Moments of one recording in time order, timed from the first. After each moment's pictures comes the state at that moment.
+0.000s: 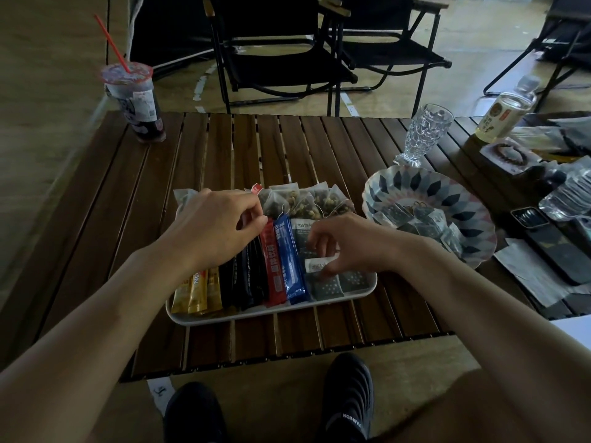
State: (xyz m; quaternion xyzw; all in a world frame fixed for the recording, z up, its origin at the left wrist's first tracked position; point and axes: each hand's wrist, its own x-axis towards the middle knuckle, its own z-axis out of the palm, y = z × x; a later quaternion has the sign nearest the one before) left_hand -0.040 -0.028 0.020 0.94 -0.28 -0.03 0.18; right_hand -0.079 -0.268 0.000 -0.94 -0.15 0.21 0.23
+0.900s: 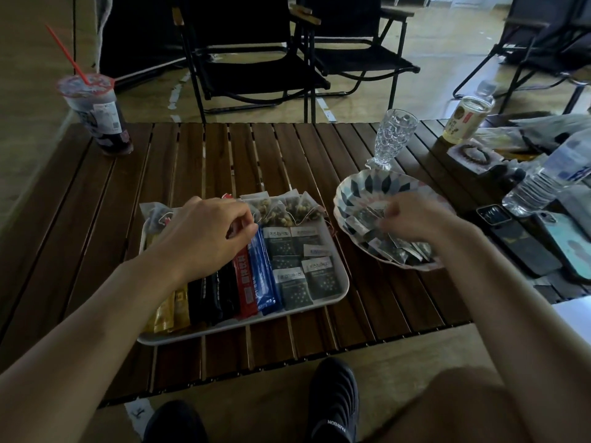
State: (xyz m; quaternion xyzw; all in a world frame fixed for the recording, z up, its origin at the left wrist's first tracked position) left_hand -0.041 -0.057 0.019 0.94 -0.31 0.00 0.17; right_hand -0.081 -0.381 0.015 -0.96 0.21 0.12 0.11
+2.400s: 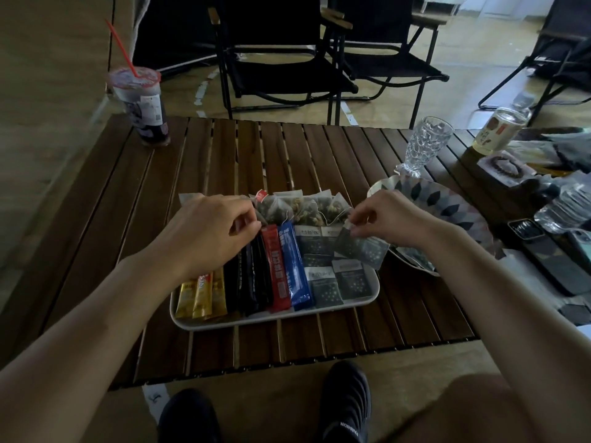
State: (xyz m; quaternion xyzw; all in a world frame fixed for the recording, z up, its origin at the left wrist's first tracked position) left_hand -0.039 -0.009 0.018 0.93 -0.30 0.01 0.20; right_hand -0.052 -0.317 0.007 -0.97 -0.05 0.08 0.21
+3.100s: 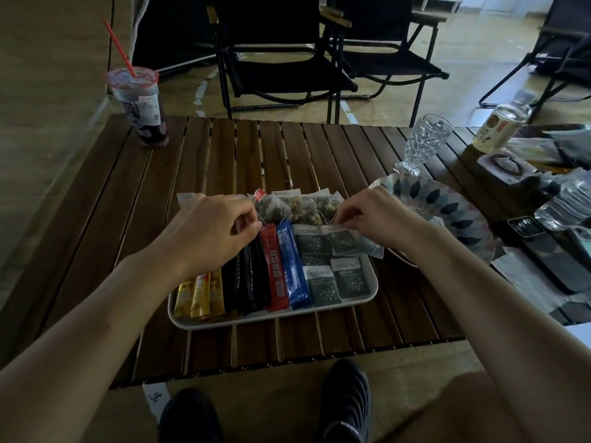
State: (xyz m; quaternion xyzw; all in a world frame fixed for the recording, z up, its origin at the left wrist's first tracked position) left_hand -0.040 -0.014 0.017 0.93 -0.31 0.02 0.19; right_hand -0.049 -0.302 0.002 -0.98 -0.07 0.04 0.17
